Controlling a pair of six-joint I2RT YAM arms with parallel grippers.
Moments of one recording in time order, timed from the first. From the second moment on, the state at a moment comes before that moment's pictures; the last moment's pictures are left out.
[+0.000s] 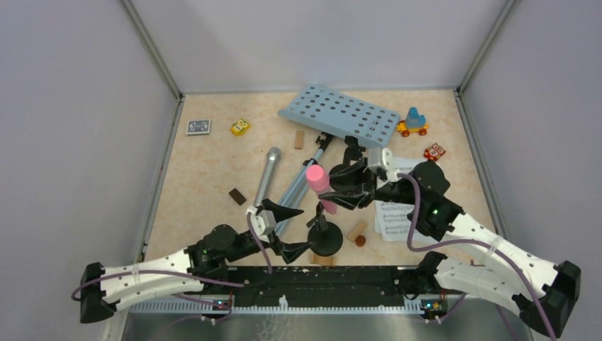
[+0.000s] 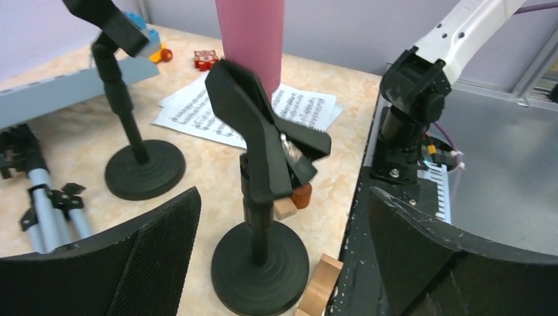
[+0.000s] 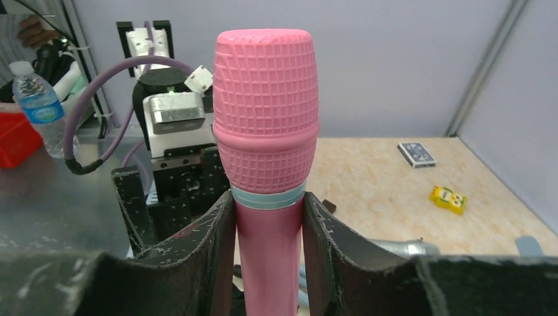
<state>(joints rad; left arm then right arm) -1.22 0.47 0.19 0.41 0.02 -0.09 0.78 0.81 0.71 0.37 -0.68 0.09</state>
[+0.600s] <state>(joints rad) -1.22 0.65 0.50 0.39 -0.07 0.10 0.96 0.97 0.92 0.30 -0.54 -0.12</state>
